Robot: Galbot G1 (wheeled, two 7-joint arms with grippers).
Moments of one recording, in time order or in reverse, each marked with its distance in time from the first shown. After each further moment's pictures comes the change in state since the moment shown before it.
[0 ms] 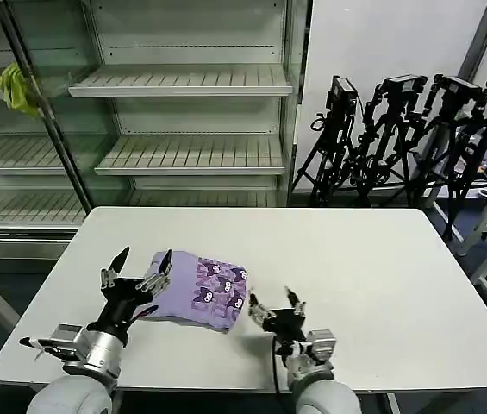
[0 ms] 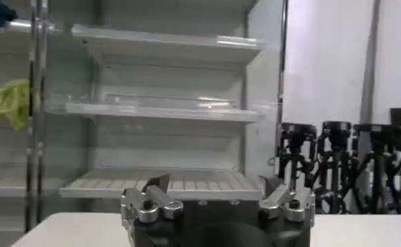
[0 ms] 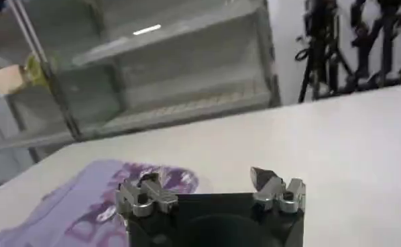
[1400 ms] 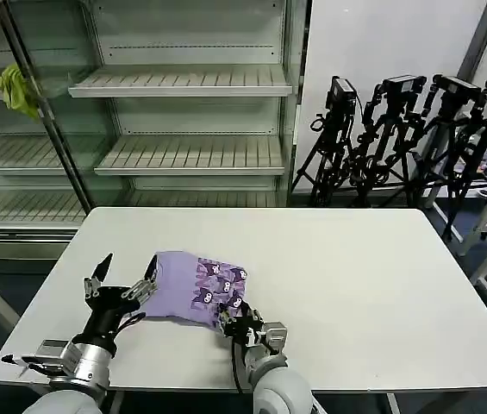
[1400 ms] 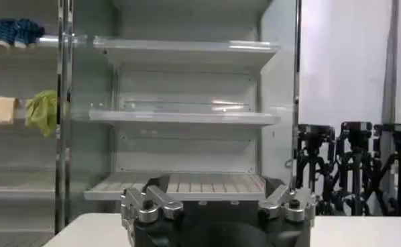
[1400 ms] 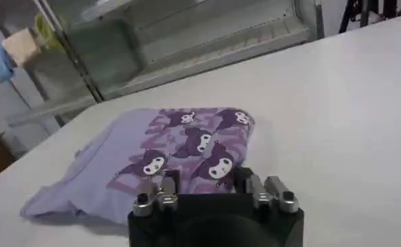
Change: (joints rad) left arm 0.066 -0.028 -0.046 -0.034 0.036 -0.040 0.000; right arm 0.140 0.075 -0.143 -0.186 0.123 -0.045 0.067
